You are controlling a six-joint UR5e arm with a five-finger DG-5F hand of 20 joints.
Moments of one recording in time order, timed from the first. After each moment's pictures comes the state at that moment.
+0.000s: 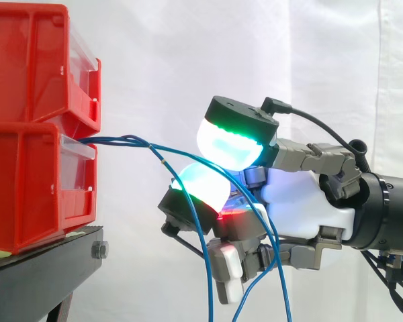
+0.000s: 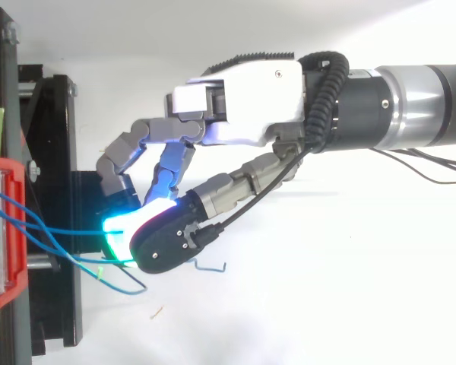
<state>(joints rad) 0.03 -2.37 -1.20 -2.56 -1.66 -0.05</state>
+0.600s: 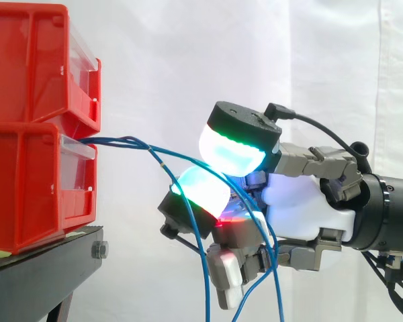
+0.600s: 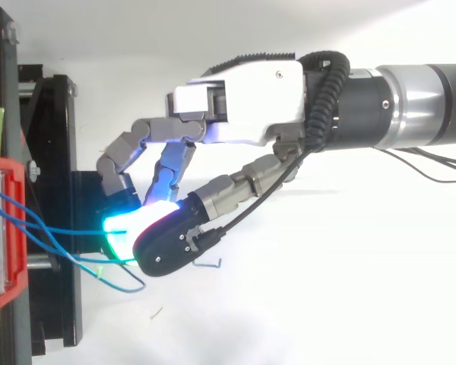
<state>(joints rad) 0.03 -2.37 -1.20 -2.56 -1.67 -0.11</state>
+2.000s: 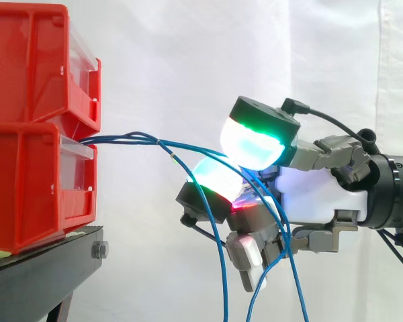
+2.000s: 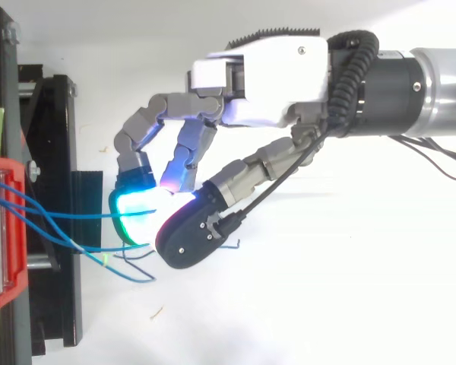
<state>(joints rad) 0.03 -2.32 -1.20 -2.71 -1.62 -0.06</state>
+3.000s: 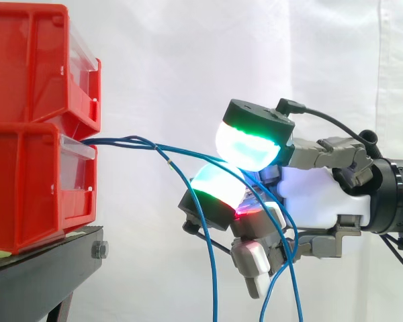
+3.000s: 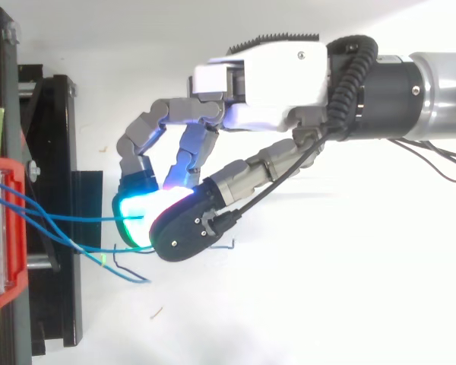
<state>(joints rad) 0.03 -2.32 -1.21 -2.71 -1.62 -0.06</state>
